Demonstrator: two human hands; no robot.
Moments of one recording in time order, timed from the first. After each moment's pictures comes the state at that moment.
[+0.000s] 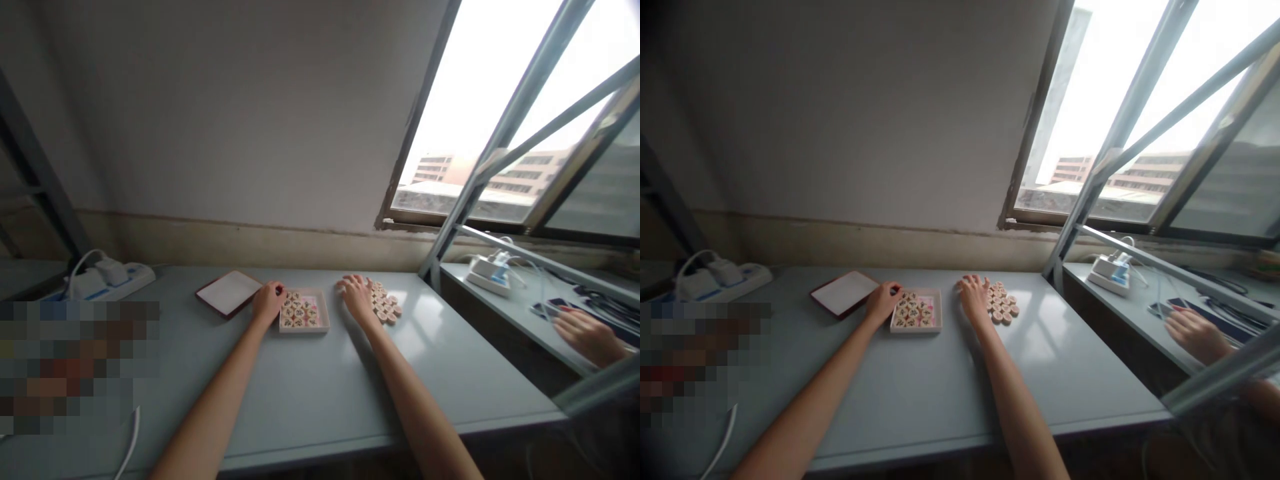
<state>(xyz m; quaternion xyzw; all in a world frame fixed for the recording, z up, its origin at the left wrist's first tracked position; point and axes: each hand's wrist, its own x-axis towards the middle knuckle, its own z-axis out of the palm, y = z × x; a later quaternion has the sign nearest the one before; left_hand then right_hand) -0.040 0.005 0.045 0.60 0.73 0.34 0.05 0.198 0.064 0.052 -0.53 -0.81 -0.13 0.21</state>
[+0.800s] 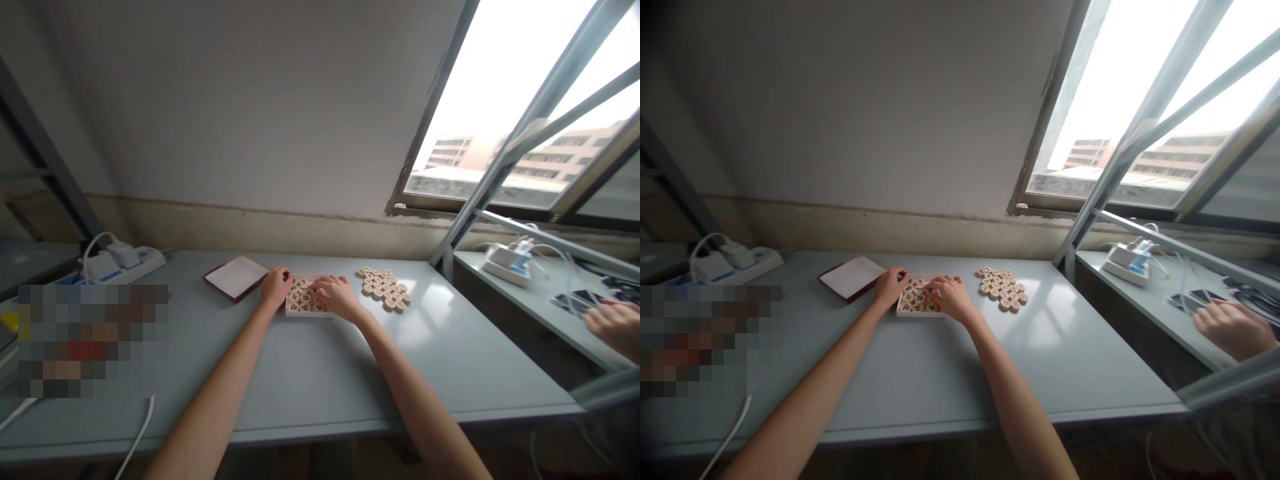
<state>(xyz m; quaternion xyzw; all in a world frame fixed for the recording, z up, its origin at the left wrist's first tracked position) -0.041 0.009 0.040 0.61 0.71 0.35 0.03 0.150 0.022 0.062 -0.35 -0.92 0.04 0.18</state>
